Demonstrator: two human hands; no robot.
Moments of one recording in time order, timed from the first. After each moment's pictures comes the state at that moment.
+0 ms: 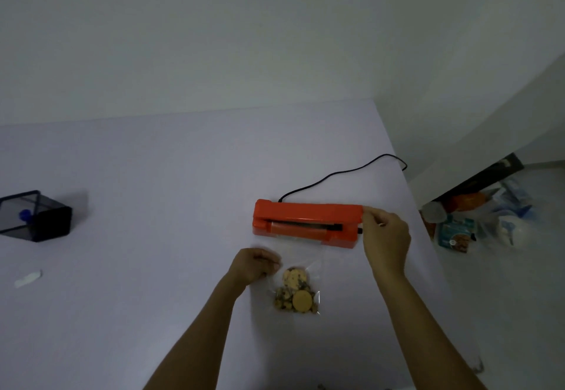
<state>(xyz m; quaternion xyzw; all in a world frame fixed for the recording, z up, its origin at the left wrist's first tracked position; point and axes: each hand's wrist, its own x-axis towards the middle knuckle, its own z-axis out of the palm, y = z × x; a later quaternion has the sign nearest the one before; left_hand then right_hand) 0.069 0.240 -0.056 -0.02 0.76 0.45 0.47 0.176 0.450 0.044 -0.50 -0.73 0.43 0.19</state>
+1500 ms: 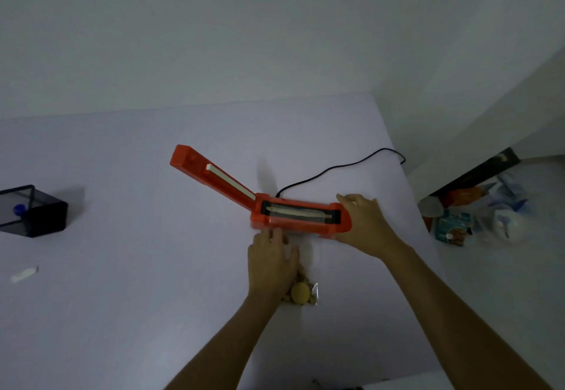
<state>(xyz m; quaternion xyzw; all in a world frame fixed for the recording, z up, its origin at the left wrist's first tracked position) 0.121 0.277 -0.036 0.22 0.93 0.29 0.05 0.164 0.489 0.003 -0.20 -0.94 0.23 -0.13</state>
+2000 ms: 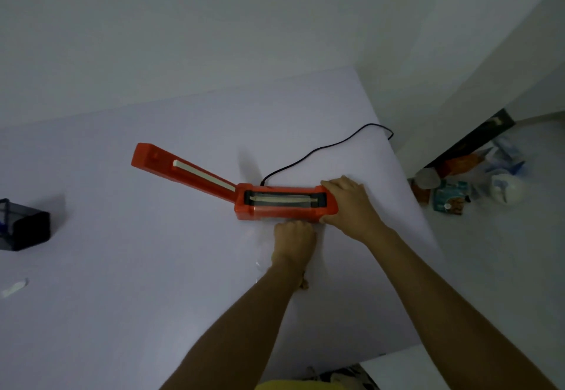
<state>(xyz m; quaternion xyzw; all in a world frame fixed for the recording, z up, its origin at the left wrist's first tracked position) 0.132 0.343 -0.039 0.40 0.90 -0.05 0.15 0.169 0.494 -0.025 -0.20 -0.94 0.26 -0.07</state>
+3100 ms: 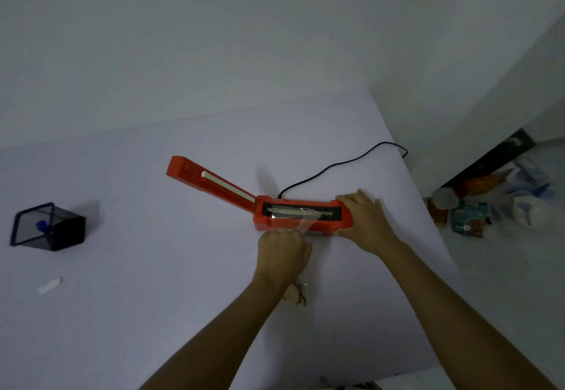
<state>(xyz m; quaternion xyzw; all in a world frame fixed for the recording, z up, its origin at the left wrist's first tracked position) 0.114 0.299 0.018 0.35 0.93 0.08 0.07 0.173 0.493 -0.014 -0.22 -0.94 0.26 -0.08</state>
